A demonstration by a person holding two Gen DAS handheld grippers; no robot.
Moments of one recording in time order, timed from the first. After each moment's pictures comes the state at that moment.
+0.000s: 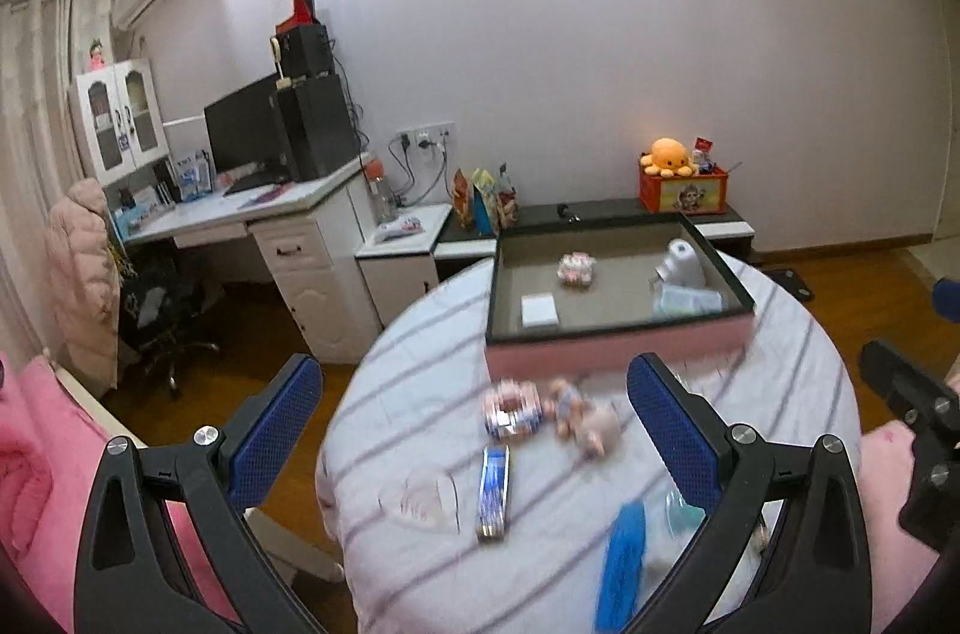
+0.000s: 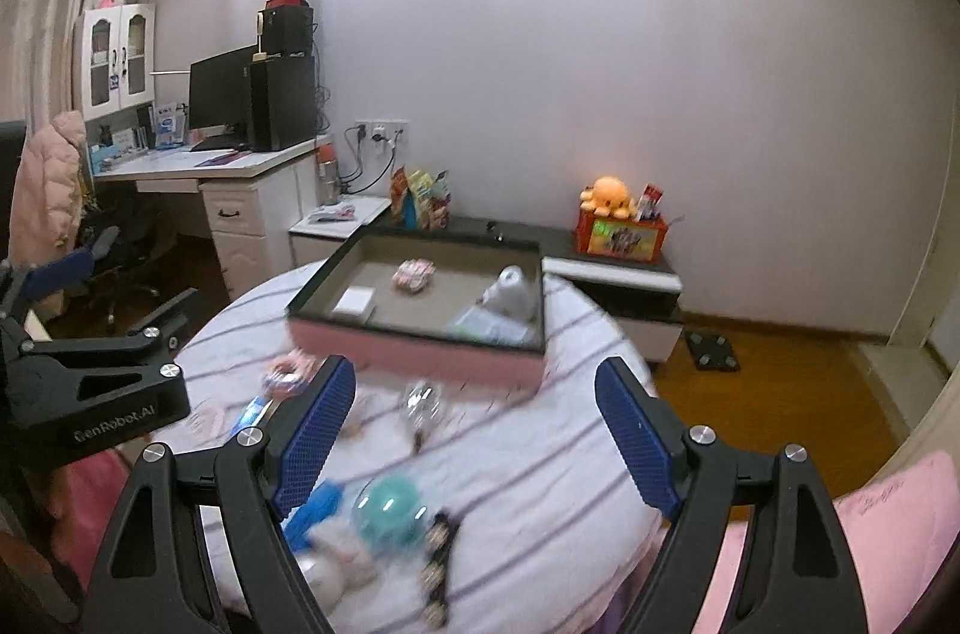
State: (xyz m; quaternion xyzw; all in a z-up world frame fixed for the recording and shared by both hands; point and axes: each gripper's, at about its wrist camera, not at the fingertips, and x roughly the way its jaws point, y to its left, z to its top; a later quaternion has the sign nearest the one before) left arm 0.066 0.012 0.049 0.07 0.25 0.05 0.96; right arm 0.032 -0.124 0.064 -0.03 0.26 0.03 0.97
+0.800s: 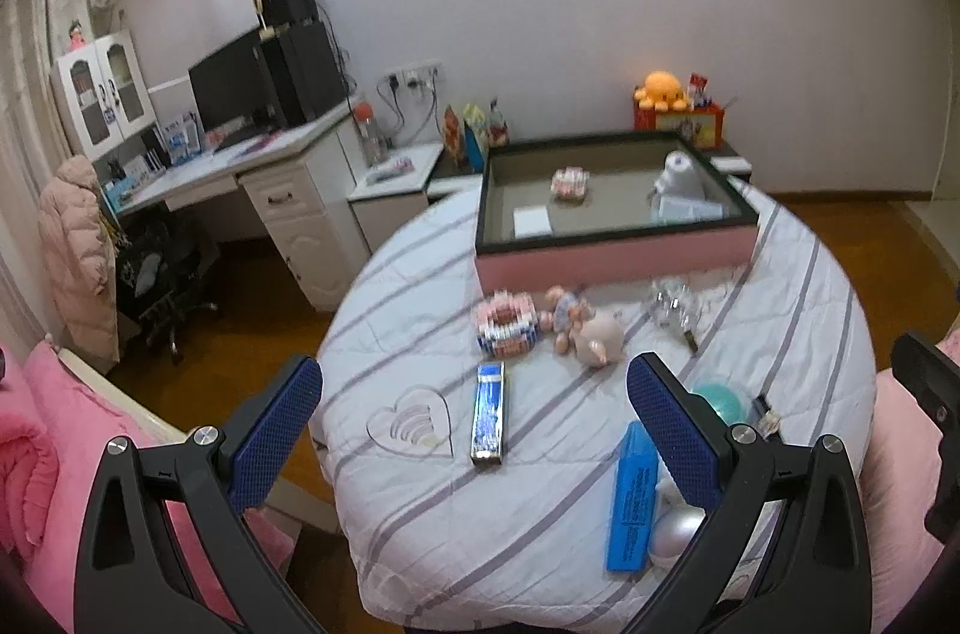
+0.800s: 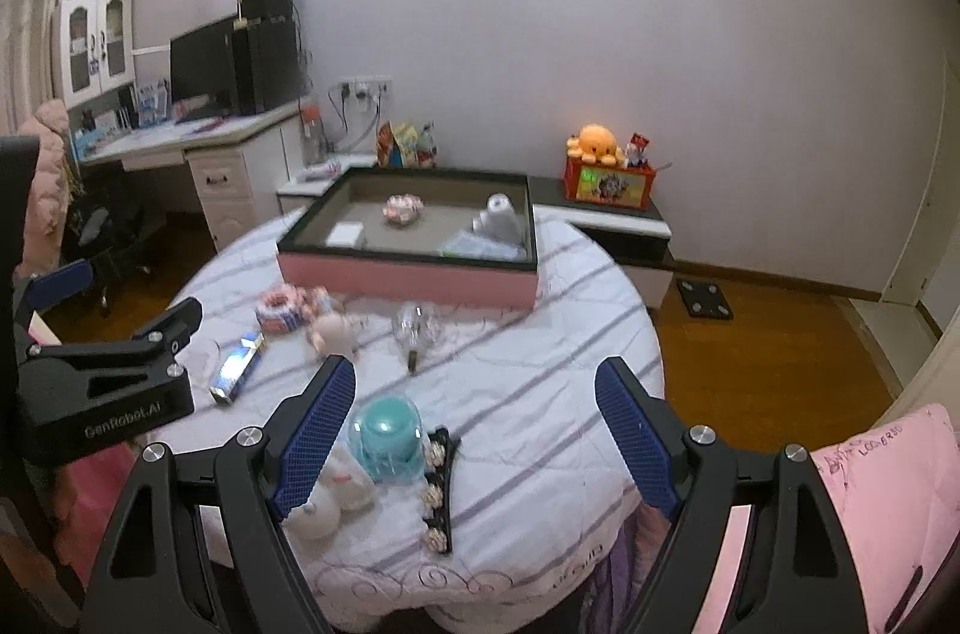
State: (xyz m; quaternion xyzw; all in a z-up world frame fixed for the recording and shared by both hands) left arm 0.068 0.007 0.004 0.09 0.32 0.06 0.94; right arm 0.008 -0.127 0.028 -0.02 0.31 0.01 0.95
